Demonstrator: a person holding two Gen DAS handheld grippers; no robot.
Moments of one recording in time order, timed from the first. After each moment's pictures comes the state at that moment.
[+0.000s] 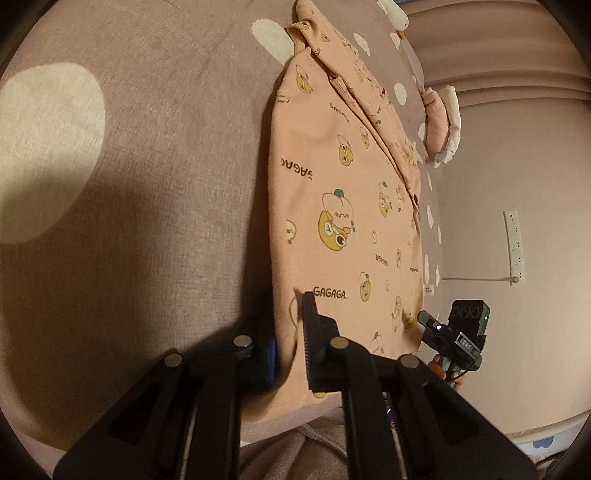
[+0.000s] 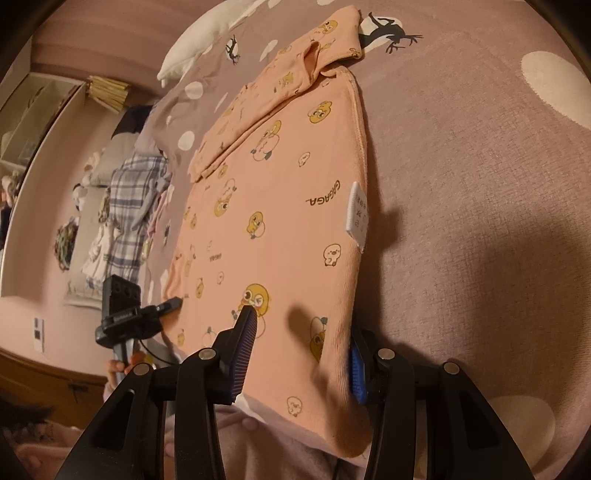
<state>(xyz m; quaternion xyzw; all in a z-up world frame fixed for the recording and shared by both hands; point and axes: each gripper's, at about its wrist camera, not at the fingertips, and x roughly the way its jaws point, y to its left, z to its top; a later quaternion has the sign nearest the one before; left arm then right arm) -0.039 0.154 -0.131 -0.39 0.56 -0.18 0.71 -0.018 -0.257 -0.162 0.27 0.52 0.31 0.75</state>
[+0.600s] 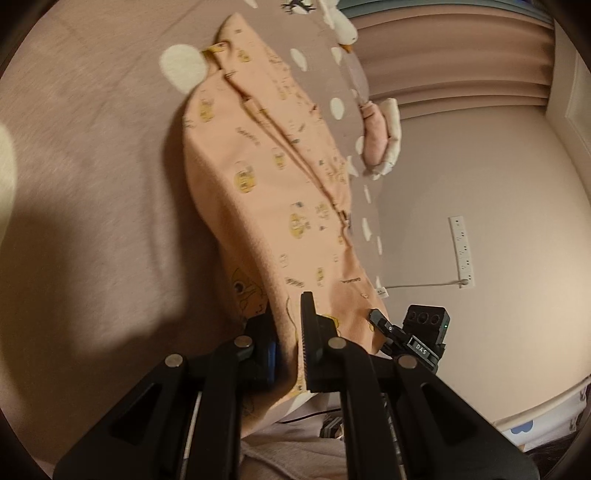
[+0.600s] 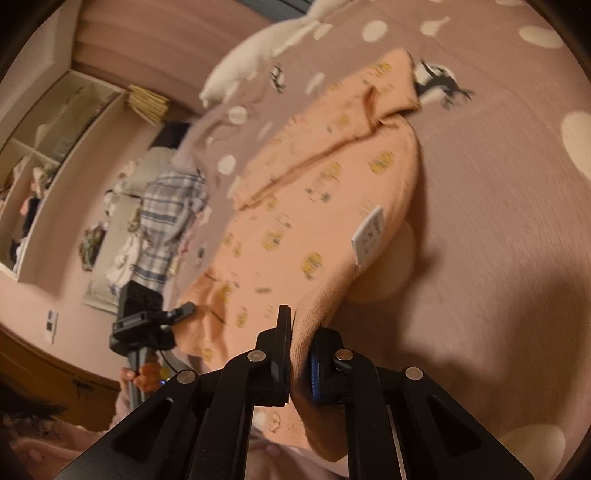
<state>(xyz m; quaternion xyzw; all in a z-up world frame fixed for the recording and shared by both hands) -0.026 0.136 -0.098 -0.44 0.48 -0.26 0.71 -0.018 -0.242 -0.131 0.28 0.43 0.36 0.78</state>
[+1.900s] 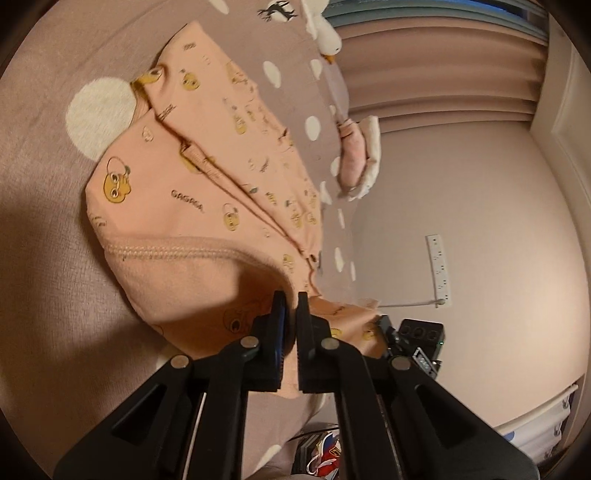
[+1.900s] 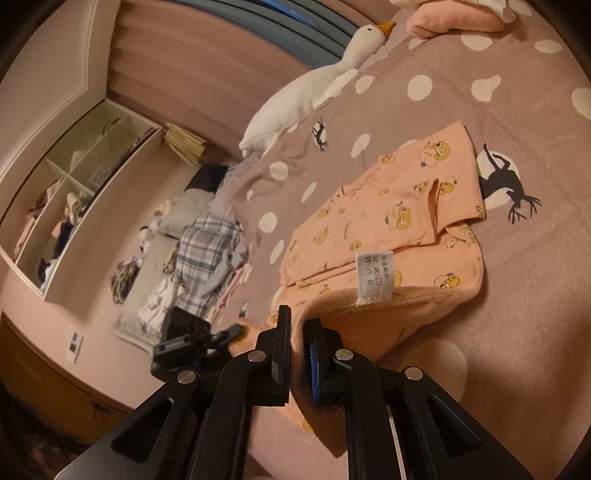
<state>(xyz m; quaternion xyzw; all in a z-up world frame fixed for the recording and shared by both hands) 0.045 0.124 -0.095 -0.47 0.45 -0.28 0.70 0.026 -0.239 -0.090 0.32 0.35 0.39 0.79</state>
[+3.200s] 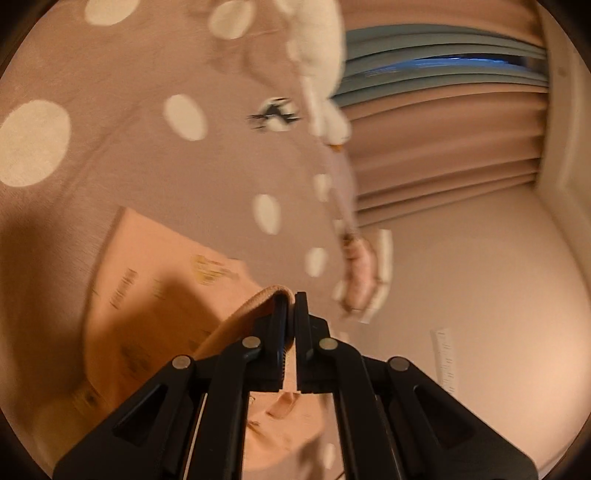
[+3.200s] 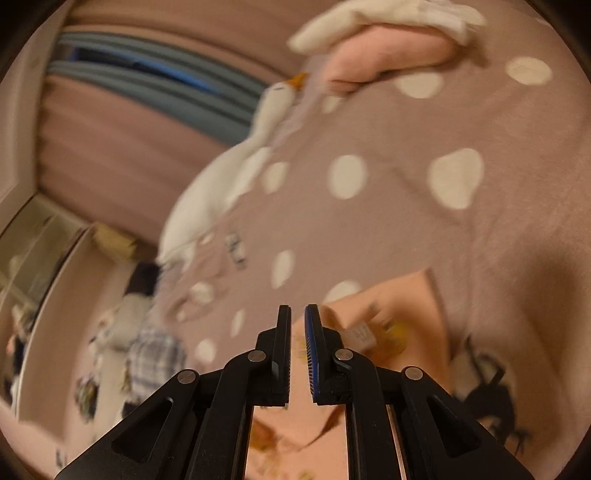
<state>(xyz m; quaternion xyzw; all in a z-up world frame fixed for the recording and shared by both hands) 0.224 0.179 -0.078 -0.51 0.37 -0.18 0.76 0.224 -0.272 -0.090 0.41 0.33 0.19 0.82</state>
